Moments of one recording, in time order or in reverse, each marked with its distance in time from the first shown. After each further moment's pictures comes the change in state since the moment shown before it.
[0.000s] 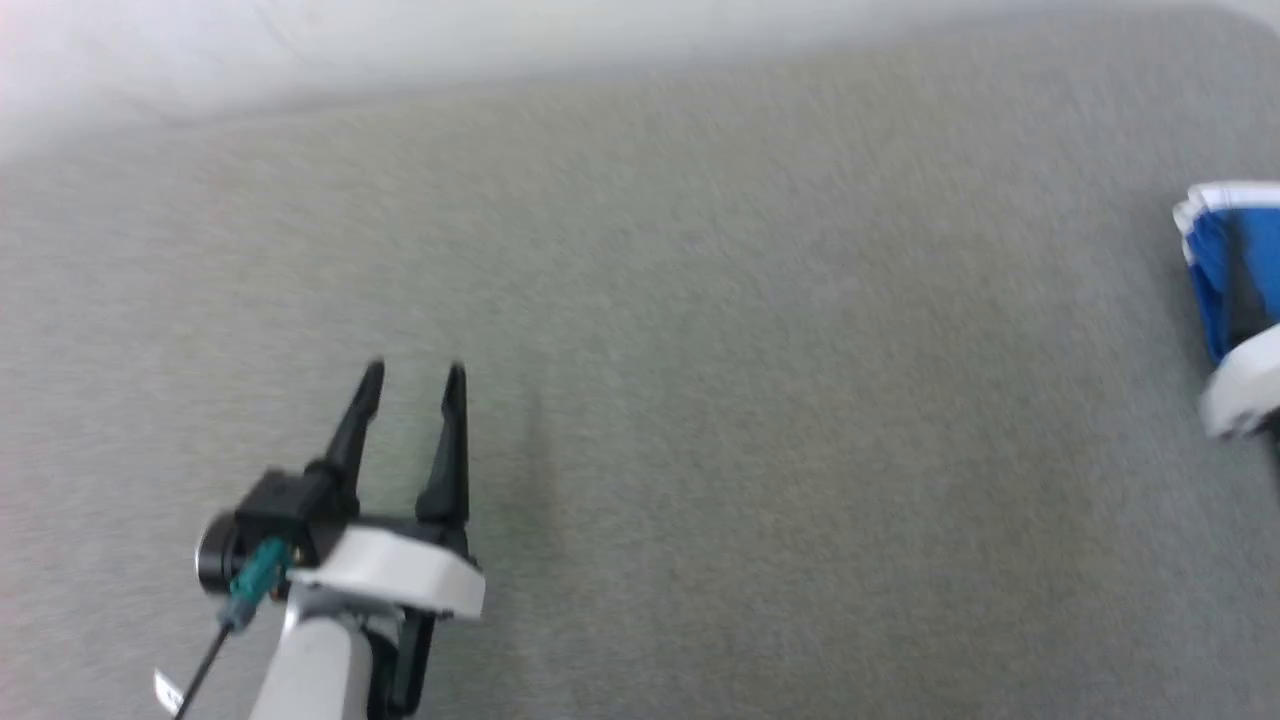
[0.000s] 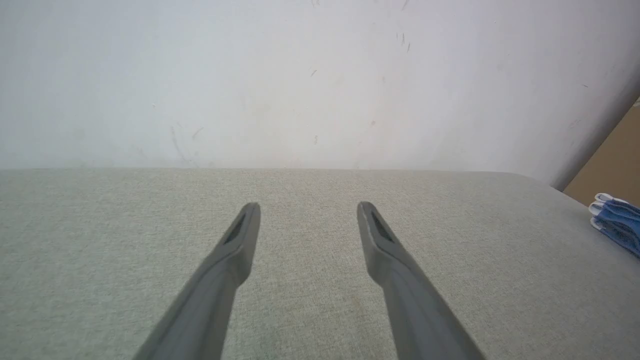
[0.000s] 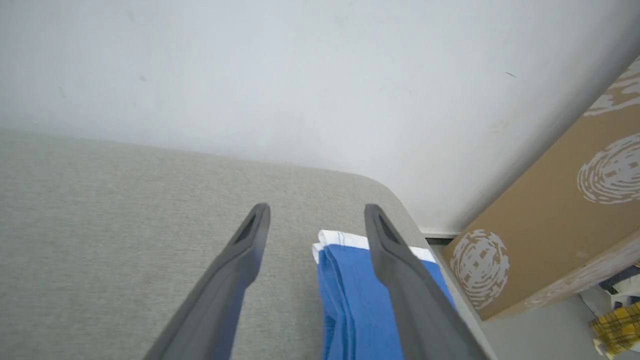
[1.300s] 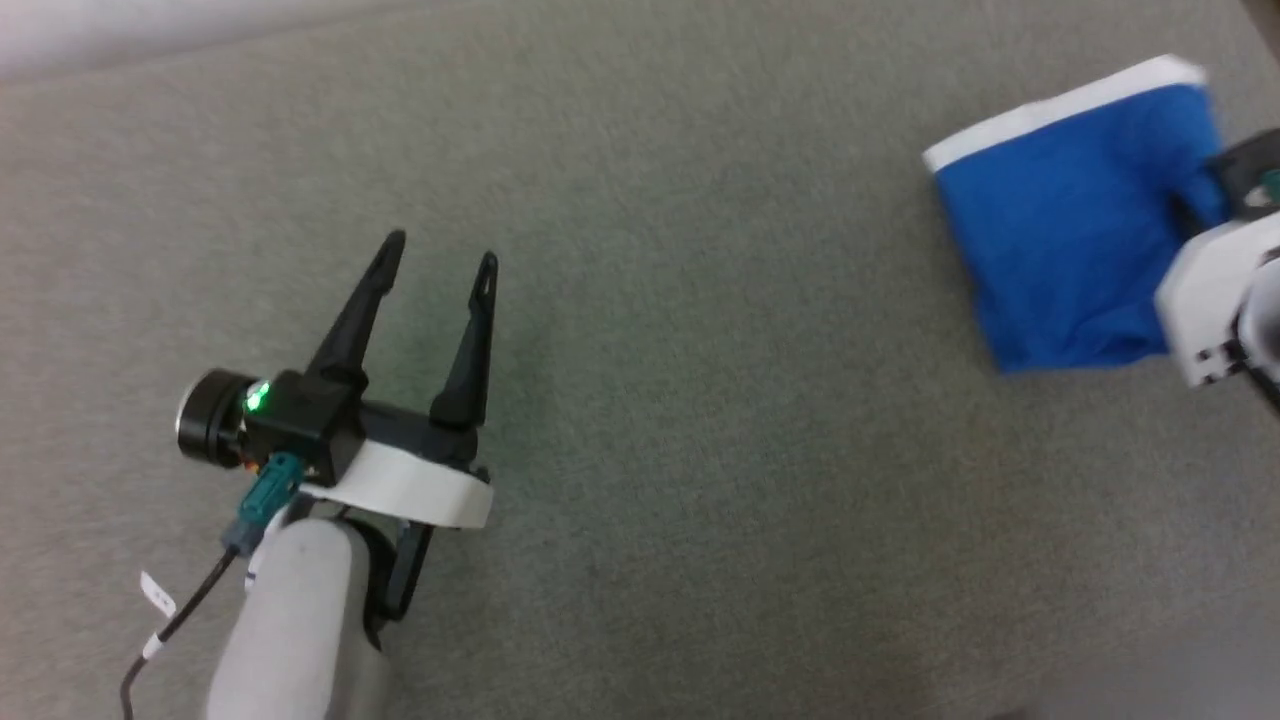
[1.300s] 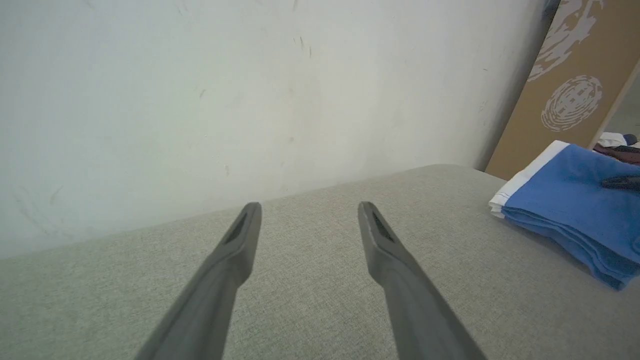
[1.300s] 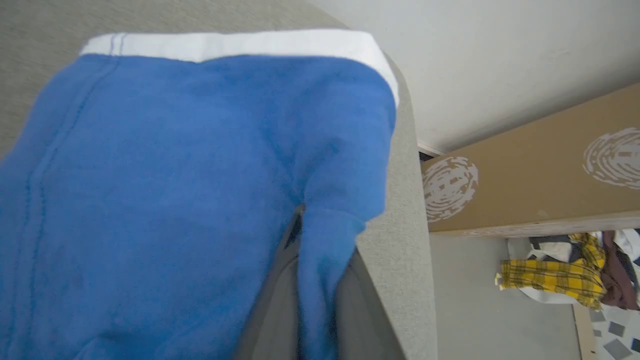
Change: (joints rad) left arm -0.131 0.045 -0.049 -0.068 0.106 -0.043 0.001; right arm -0.182 -0.139 0.448 0.029 0.117 0.000 0.366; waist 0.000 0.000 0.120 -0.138
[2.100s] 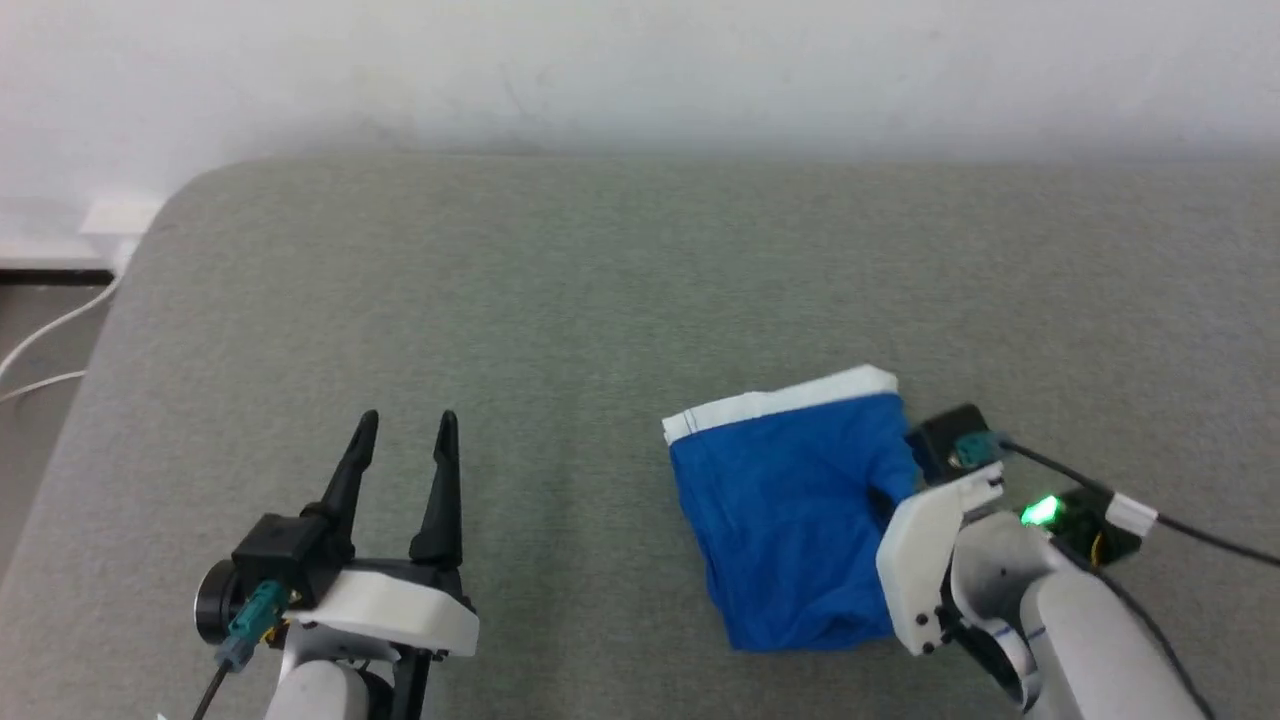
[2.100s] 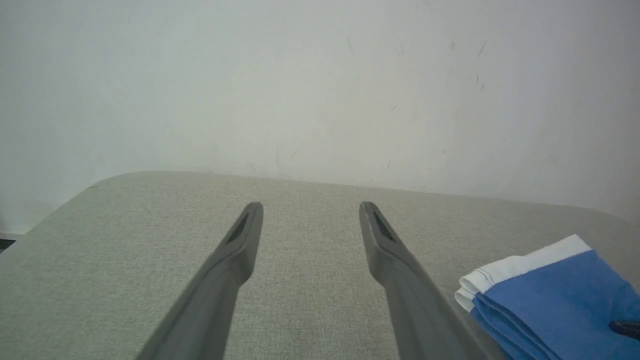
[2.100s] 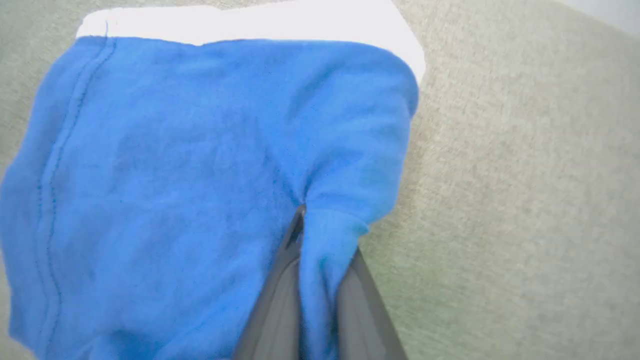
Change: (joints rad) left arm 0.215 -0.073 0.093 0.078 -0.090 0.026 -0.001; right arm 0.510 0.418 -0.115 -0.351 -0.005 -0.001 0.288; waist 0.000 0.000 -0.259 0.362
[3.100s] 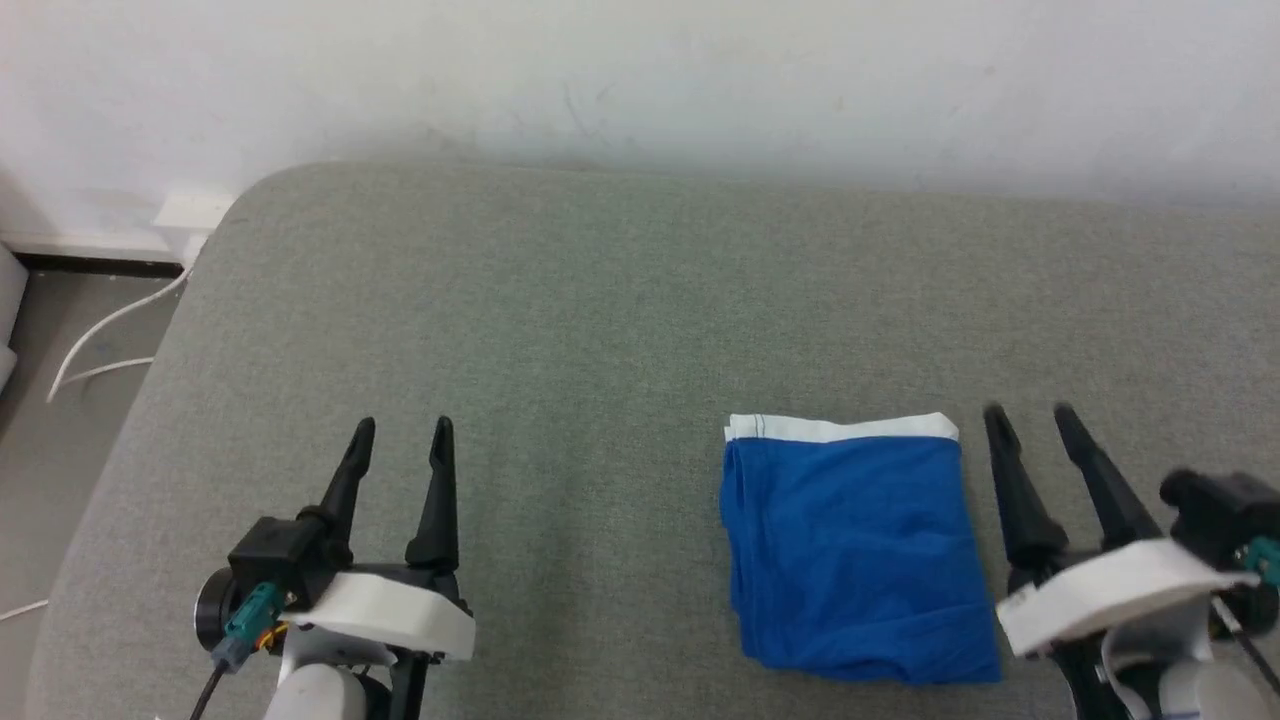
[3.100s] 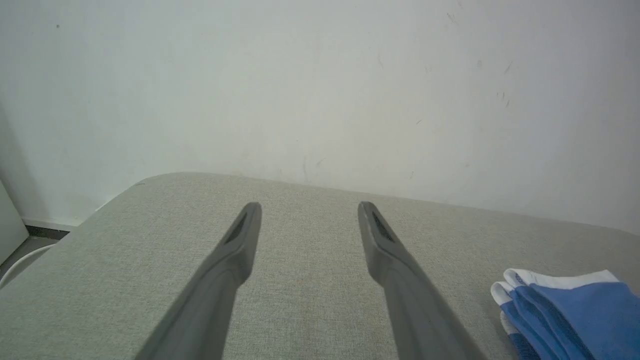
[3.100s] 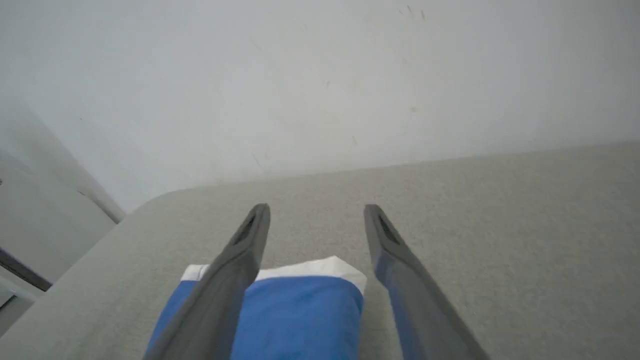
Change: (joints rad) left arm -0.005 0.001 0.007 0.019 -0.018 0.001 0.000; right arm 0.181 0.030 -0.198 -0.284 0.238 0.000 -0.511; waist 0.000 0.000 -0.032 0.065
